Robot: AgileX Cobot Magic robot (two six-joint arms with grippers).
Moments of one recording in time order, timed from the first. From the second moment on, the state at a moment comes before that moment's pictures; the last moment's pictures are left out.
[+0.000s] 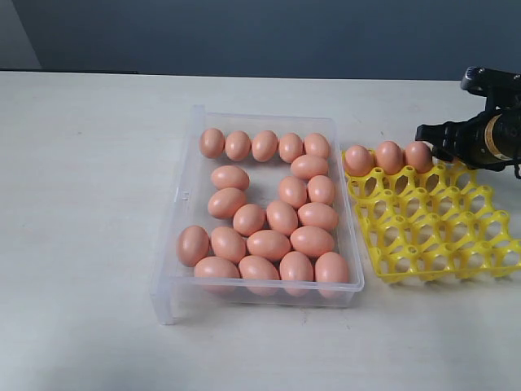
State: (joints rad) left arm 0.09 0.03 -0.01 0.18 0.25 -0.12; right arm -0.02 1.91 -0.95 -1.74 -0.01 1.91
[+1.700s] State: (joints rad) left arm 0.09 0.03 -0.01 0.18 0.25 -0.12; right arm -0.02 1.78 -0.89 -1.74 -0.01 1.90
